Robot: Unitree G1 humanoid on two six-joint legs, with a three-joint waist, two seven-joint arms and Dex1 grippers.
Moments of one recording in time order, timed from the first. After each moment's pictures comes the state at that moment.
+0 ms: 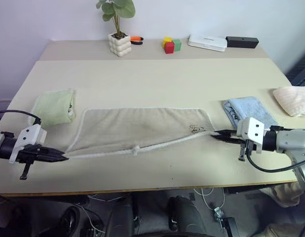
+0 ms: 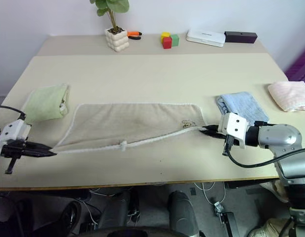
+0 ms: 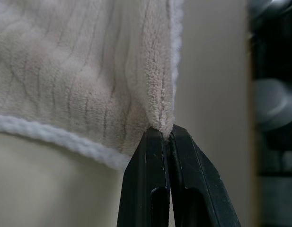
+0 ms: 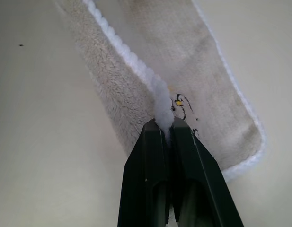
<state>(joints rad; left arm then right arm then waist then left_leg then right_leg) -0.15 1.31 -0.10 0.38 -0.62 -0.13 -1.61 -0.14 -0.93 -0.11 -0.07 0.29 -0.03 1.16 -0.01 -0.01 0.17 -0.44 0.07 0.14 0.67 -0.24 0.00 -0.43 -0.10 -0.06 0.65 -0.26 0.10</state>
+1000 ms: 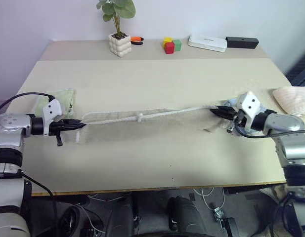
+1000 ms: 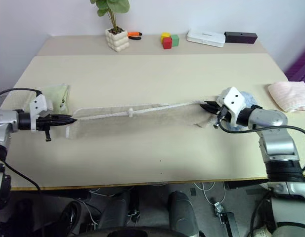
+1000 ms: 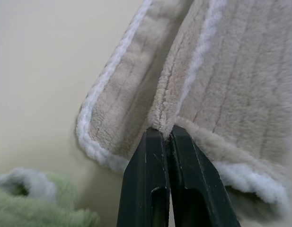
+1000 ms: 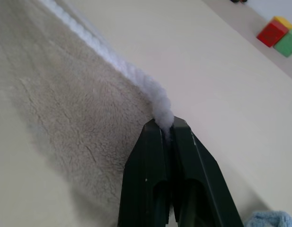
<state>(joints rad) -0.71 0.86 -0.03 0.99 -0.15 -0.30 -1.37 -0.47 -0.74 -0.04 0.27 0.18 0.02 0.95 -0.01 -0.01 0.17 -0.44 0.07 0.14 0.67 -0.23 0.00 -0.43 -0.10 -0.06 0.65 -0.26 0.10</state>
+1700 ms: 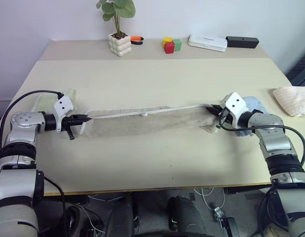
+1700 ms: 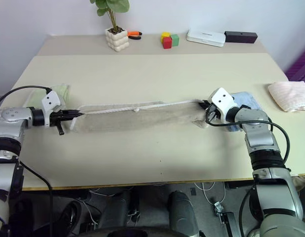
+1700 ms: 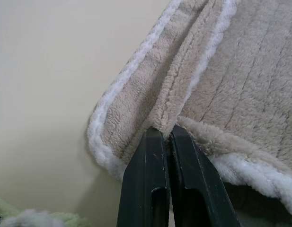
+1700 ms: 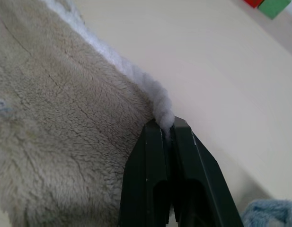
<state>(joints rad) -0.78 0.80 0.00 1.07 -0.09 -0.26 -1.27 -0.56 -0.68 0.02 0.51 0.05 -0.07 0.83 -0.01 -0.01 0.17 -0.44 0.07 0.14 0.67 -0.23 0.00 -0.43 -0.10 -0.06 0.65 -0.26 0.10</state>
